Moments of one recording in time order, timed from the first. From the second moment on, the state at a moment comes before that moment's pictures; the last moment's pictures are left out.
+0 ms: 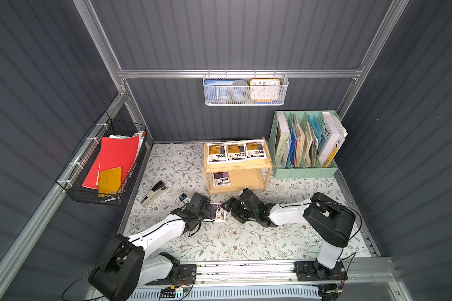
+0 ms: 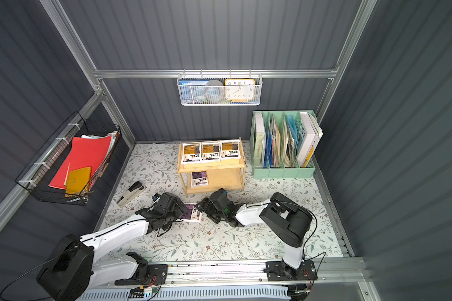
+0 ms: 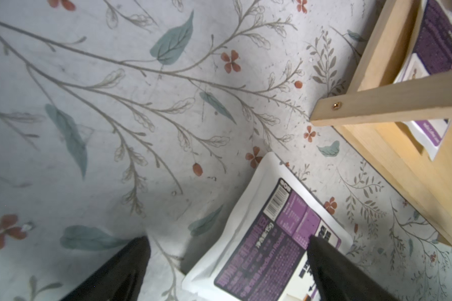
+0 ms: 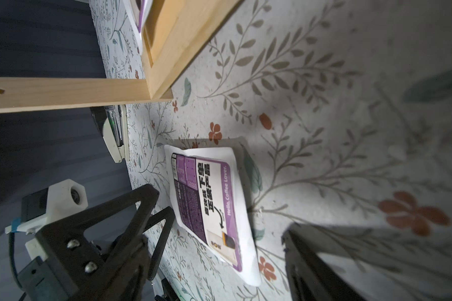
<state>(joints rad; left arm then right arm) -0.48 1.26 0.53 -0.32 -0.18 -1.15 0.91 1.82 0.81 0.37 -0.15 1.35</state>
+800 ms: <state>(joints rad) -0.48 1.29 0.72 -0.63 -0.26 -1.06 0.92 1.83 0.82 0.37 -0.14 1.34</state>
